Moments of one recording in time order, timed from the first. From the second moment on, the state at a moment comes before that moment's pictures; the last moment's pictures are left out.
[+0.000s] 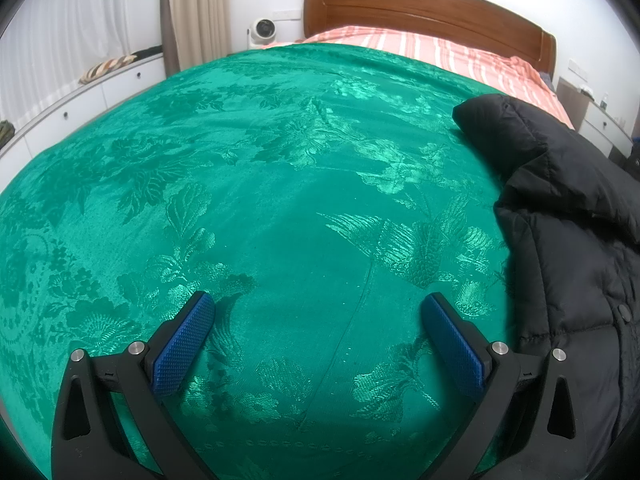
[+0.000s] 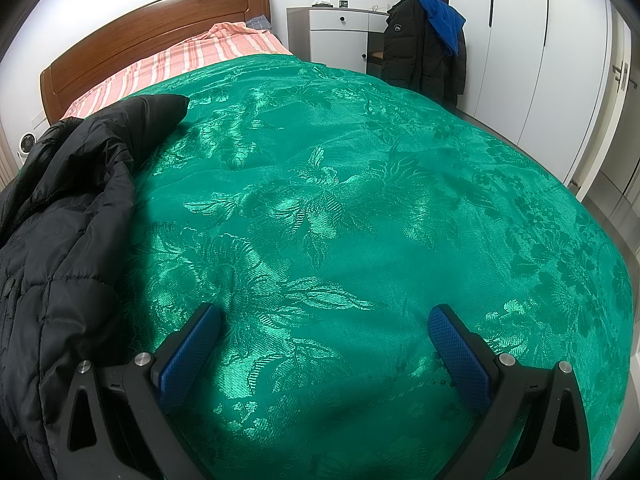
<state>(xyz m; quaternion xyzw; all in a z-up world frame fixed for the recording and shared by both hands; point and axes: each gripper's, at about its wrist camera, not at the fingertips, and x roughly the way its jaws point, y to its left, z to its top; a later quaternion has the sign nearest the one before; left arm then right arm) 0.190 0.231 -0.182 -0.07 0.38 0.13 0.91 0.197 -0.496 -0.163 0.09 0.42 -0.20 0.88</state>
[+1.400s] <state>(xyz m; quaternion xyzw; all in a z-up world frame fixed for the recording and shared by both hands) 0.059 0.126 -0.165 -0.13 0.57 -0.15 0.80 0.073 -0.465 -0.135 0.21 0.55 0.12 0.80</state>
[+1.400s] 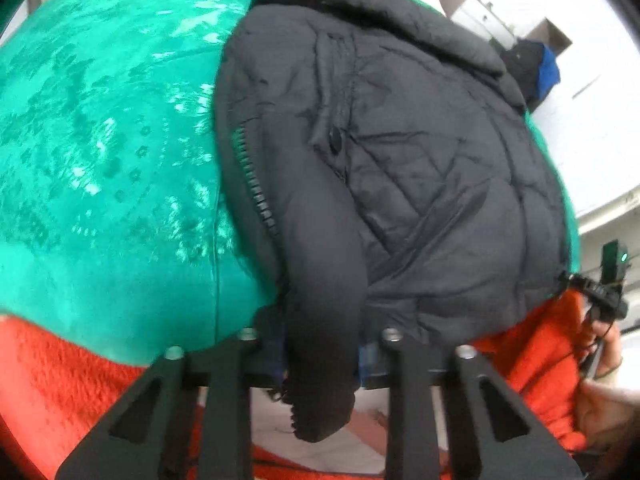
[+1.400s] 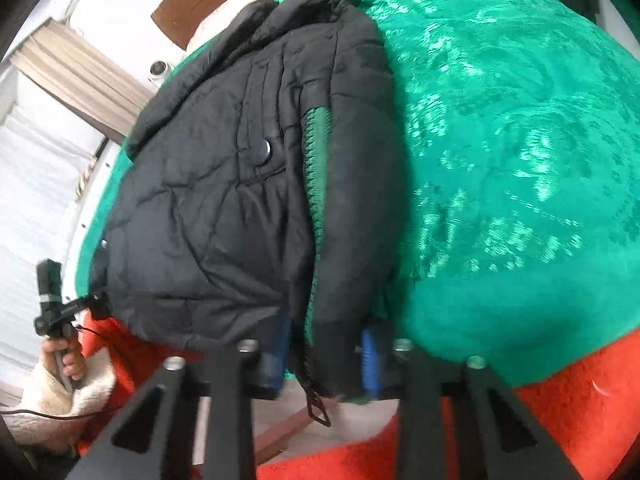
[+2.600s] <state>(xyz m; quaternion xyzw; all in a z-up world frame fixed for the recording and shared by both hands) 0.339 0.107 -0.032 -0.16 0.47 -0.12 0.86 0.325 -0.552 -0.033 0.38 0.37 0.19 0.82</state>
